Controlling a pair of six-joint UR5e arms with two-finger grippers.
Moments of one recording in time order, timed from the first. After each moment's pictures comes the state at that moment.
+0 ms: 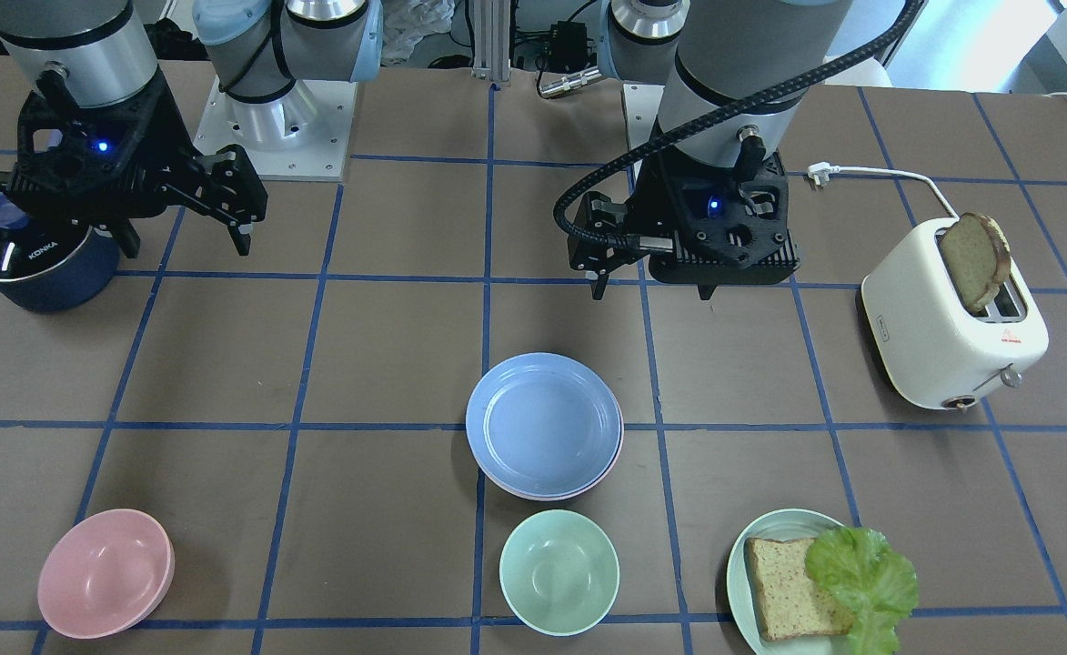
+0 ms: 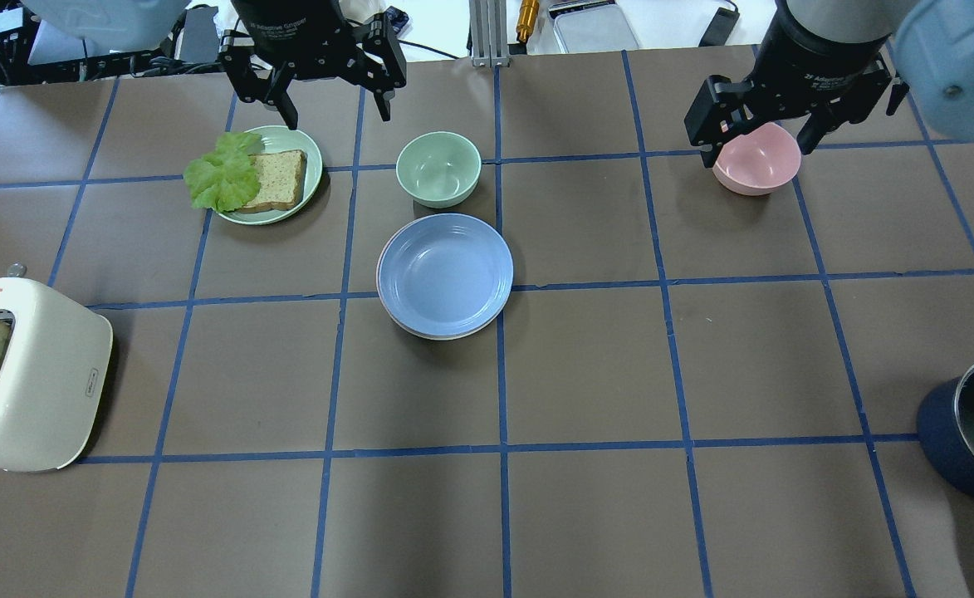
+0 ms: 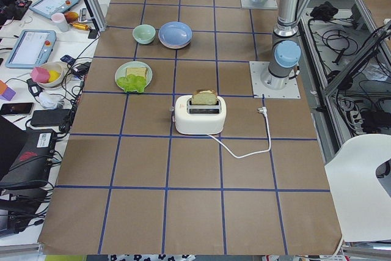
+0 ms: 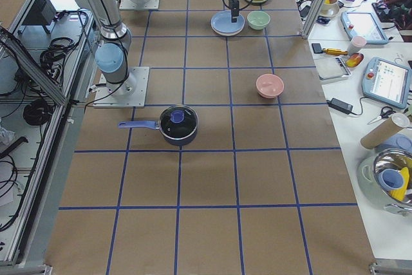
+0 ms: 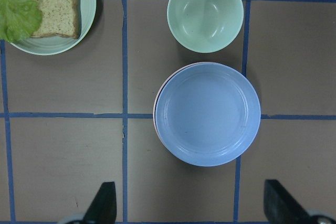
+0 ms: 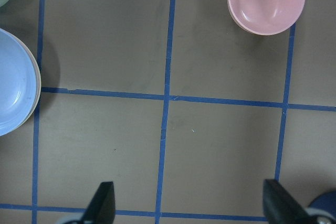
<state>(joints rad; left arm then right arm) -1.73 -1.81 -1.23 -1.63 1.55 -0.20 1.56 -1.56 1.55 -1.64 -1.60 -0.09</state>
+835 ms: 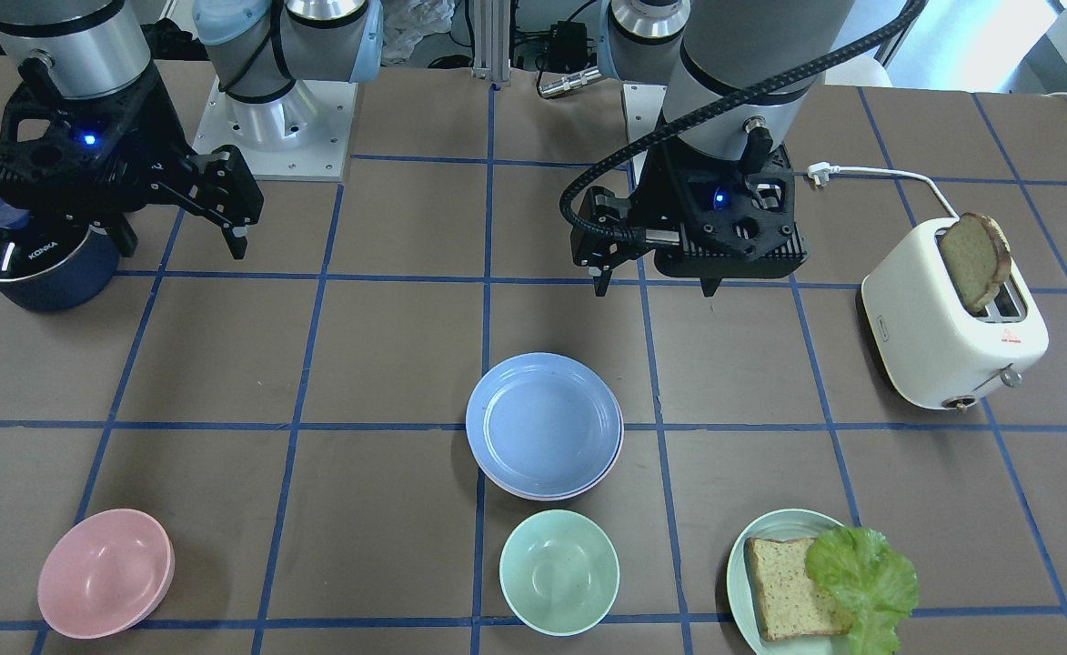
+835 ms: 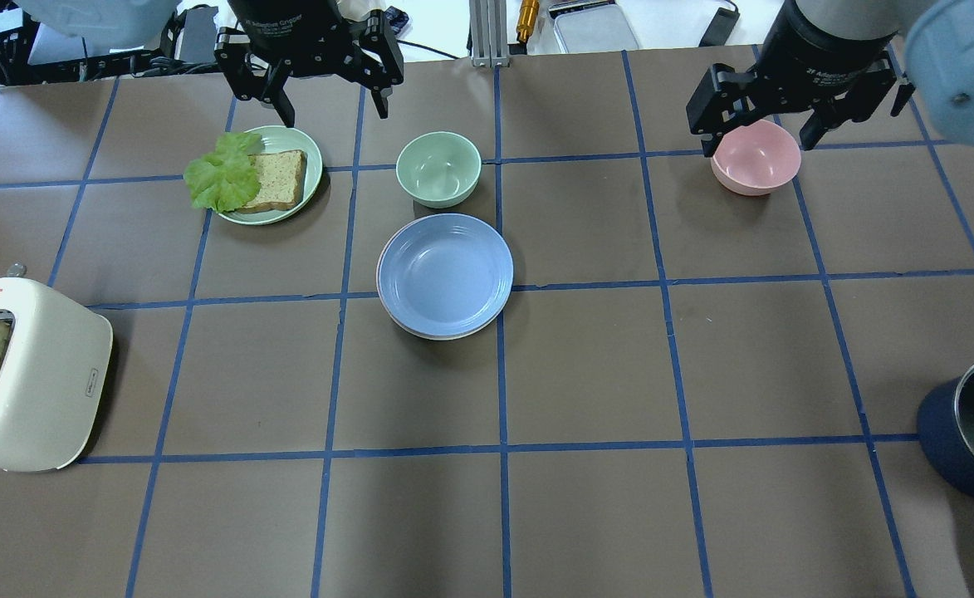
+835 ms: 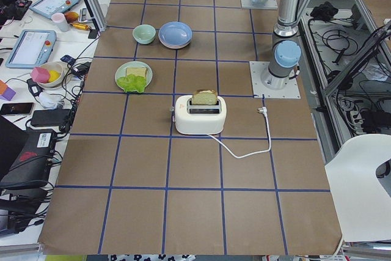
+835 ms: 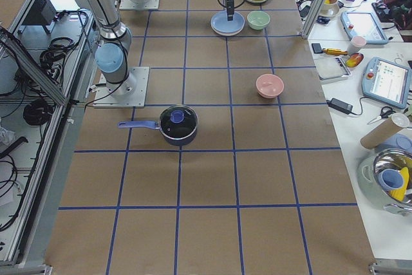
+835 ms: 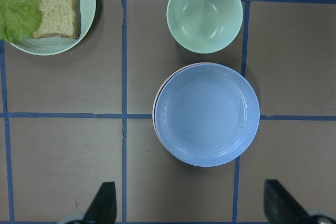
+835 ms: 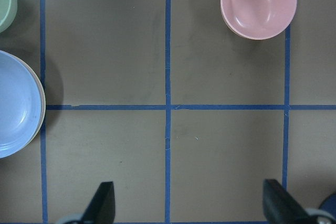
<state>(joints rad) -1.73 -1.80 -1.23 -1.63 1.55 -0.20 1.55 -1.57 1.55 -1.68 -1.59 -0.03</state>
